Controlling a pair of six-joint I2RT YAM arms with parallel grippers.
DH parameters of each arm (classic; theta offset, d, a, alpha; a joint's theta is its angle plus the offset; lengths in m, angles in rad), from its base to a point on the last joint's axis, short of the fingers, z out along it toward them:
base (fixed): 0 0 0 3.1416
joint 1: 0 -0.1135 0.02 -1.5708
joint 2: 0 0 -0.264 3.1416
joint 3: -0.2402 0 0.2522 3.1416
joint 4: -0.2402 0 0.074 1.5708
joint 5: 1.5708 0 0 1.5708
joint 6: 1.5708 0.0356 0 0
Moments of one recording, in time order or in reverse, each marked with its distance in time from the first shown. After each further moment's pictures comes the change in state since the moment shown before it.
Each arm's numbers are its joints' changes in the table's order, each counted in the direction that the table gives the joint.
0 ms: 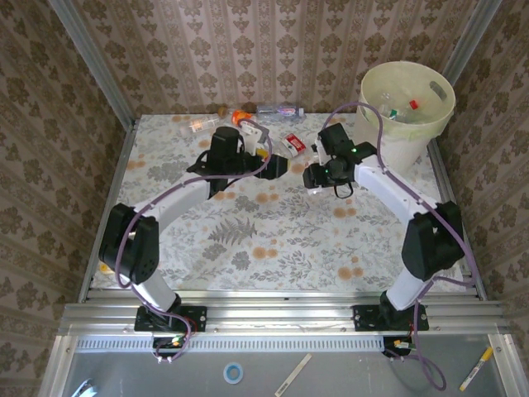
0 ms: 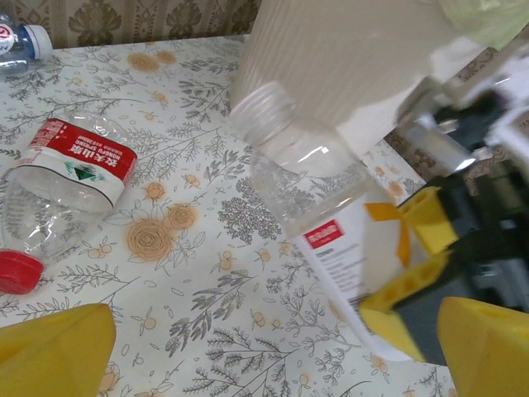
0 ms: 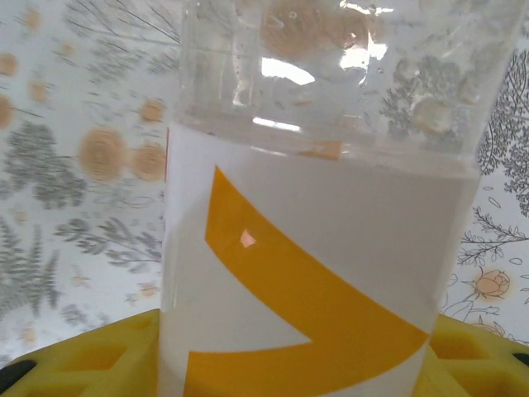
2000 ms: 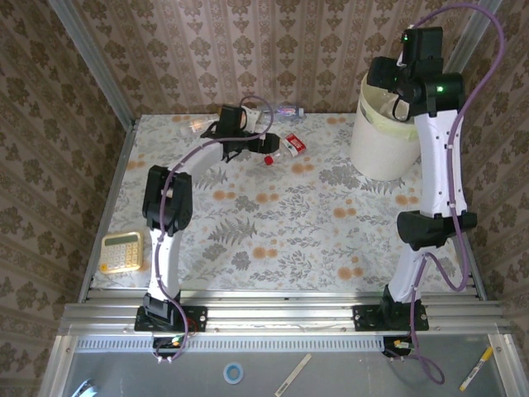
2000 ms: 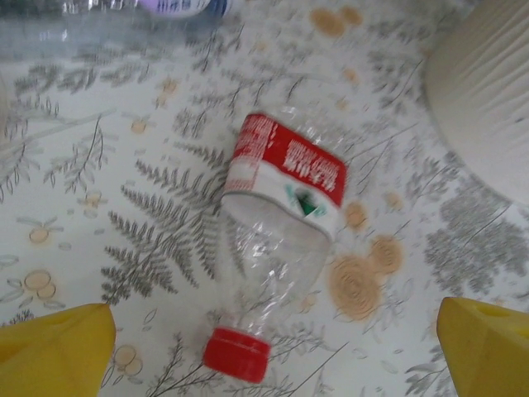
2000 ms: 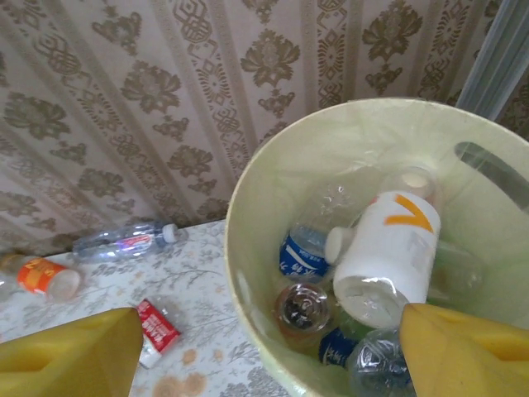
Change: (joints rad) left arm -0.142 -0.570 -0.619 -0.327 -0.082 0.126; right arm 0.322 -0.244 -1.169 -0.382 0.264 0.029
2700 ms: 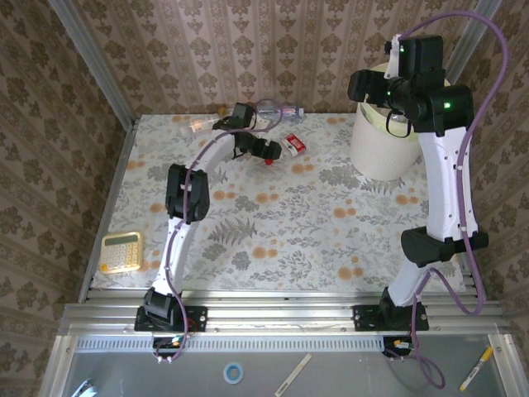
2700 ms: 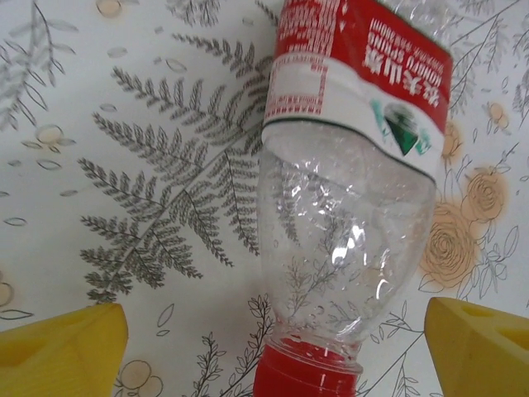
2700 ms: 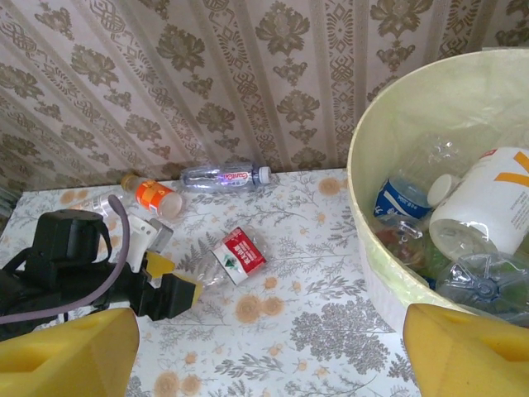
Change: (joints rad) left arm 0.005 -0.328 -0.493 -0.460 -0.001 0.160; right arm -0.108 0.141 0.085 -0.076 -0.153 0.000
